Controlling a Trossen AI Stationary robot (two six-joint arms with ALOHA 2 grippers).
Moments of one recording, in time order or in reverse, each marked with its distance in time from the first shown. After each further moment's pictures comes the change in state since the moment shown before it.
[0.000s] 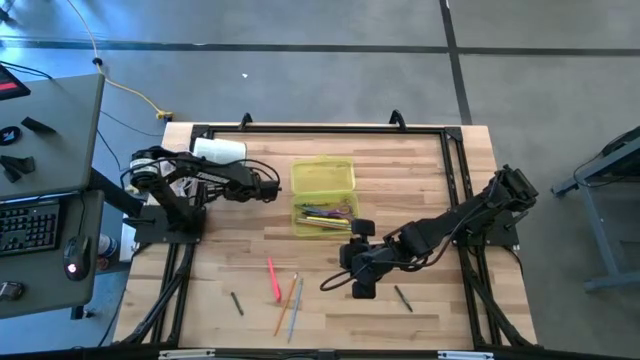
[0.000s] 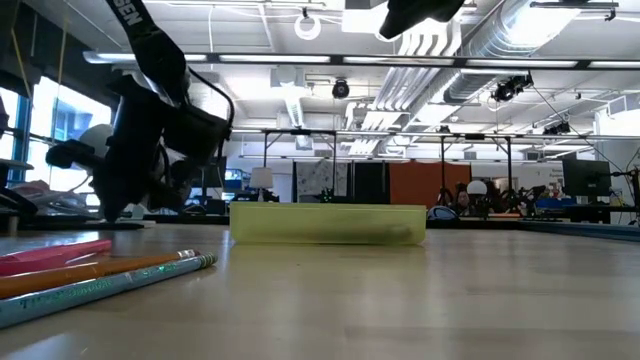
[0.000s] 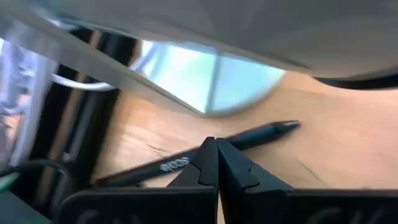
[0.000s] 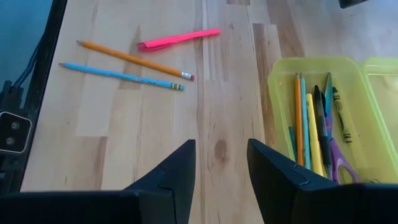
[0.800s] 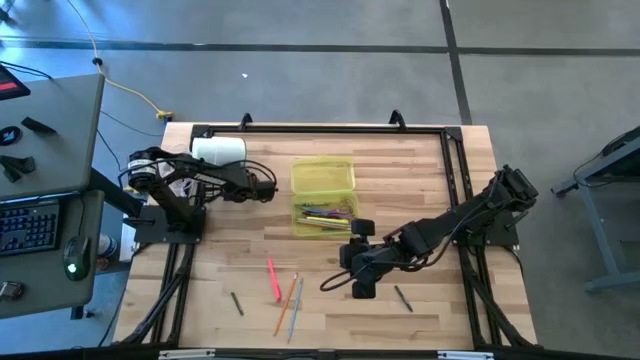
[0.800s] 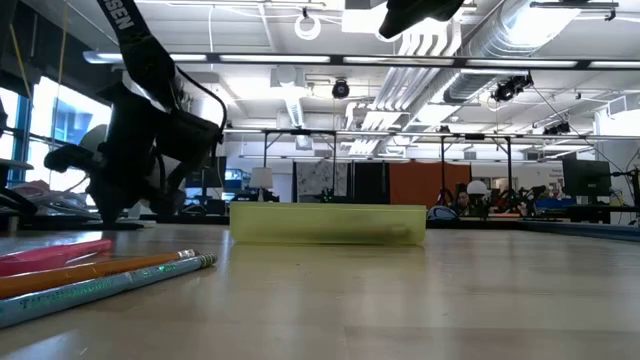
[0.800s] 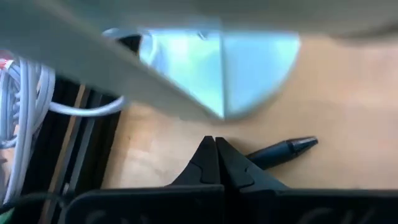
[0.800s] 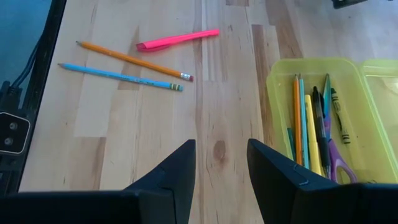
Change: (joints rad) left arm -0.024 -0.001 -0.063 0.082 0.017 0.089; right arm 0.000 0.000 0.000 0.001 0.005 -0.003
